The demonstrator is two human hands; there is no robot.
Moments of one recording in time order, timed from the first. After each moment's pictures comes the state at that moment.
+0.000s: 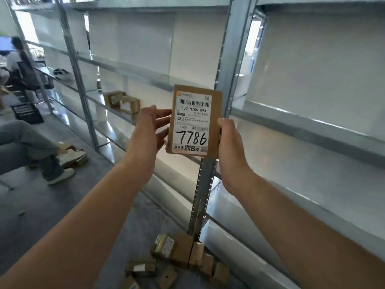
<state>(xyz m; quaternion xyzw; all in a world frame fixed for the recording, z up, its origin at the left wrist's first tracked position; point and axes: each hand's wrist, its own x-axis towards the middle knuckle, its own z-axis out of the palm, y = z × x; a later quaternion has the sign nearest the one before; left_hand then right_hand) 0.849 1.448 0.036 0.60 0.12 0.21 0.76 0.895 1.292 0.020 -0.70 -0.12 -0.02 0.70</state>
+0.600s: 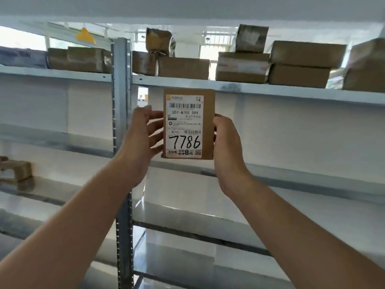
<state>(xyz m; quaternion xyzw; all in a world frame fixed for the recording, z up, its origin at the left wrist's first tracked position) 0.826 1.238 0.195 0.55 -0.14 0.08 0.82 0.807 1.075 0.181 -0.72 -0.04 -0.30 0.62</state>
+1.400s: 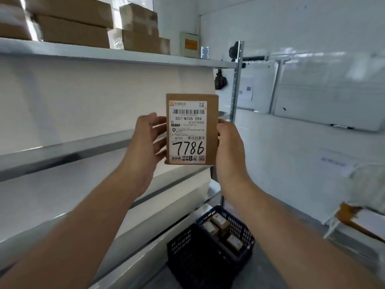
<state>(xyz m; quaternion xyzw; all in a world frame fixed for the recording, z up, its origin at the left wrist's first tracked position) 0.637 0.966 0.149 0.48 -0.38 -0.32 0.72 0.499 0.893 0.123 -0.59 0.29 -0.56 0.51</state>
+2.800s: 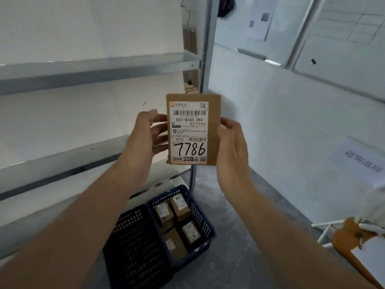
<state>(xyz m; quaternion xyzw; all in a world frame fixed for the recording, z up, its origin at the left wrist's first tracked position) 0.458 0.370 -0.010 0.60 -0.24 -0.35 0.68 0.318 0.289 -0.046 -0.61 0.34 -0.46 0.55</state>
